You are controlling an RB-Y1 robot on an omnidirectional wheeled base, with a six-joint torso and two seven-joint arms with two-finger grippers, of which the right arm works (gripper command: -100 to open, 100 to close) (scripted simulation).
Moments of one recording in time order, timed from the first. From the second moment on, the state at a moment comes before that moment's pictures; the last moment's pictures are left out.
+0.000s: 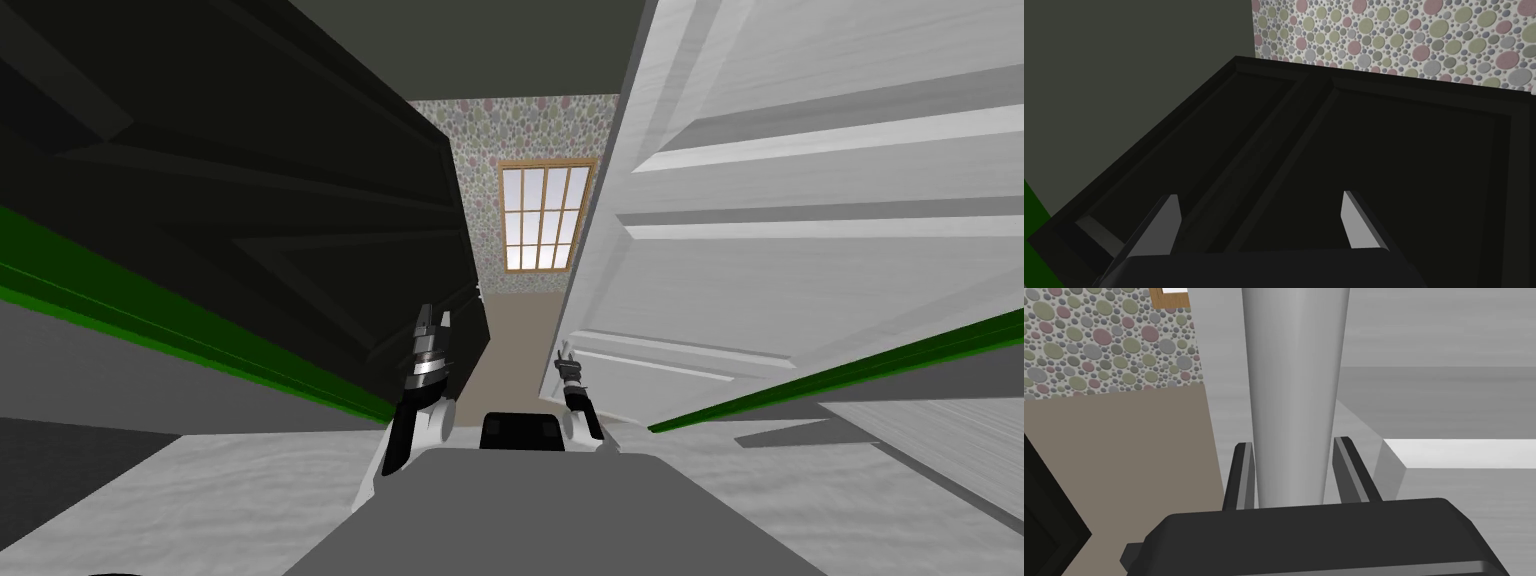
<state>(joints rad) 0.05 -0.08 0.22 -0.89 -0.49 -0.78 -1.26</state>
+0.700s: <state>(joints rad) 0.05 -0.08 0.16 -0.88 -0.51 -0.79 -1.24</state>
